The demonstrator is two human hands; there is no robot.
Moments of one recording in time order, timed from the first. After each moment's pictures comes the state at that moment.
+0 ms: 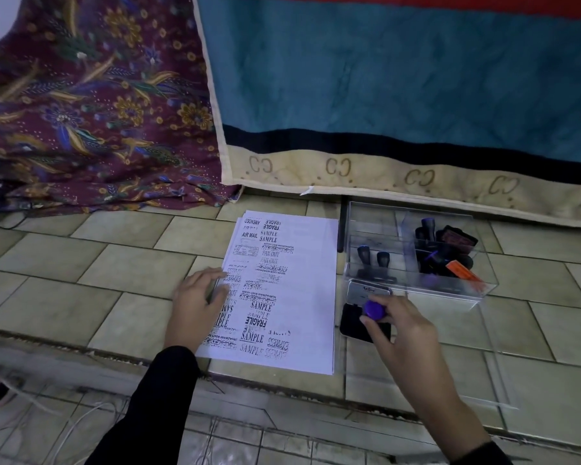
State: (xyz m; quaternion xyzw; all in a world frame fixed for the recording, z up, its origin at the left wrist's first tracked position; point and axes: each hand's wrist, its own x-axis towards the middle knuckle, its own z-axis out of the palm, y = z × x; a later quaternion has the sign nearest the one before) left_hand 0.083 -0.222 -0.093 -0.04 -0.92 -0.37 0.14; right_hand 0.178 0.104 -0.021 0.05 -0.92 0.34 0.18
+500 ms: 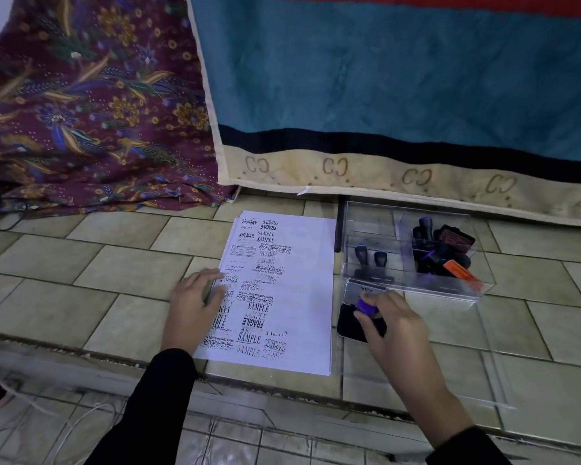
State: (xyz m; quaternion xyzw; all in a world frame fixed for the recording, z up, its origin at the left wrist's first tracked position) left_hand 0.084 -0.222 -0.094 -0.04 -0.92 -0.37 0.14; right_hand 0.170 0.100 -0.024 0.05 -0.94 0.29 0.18
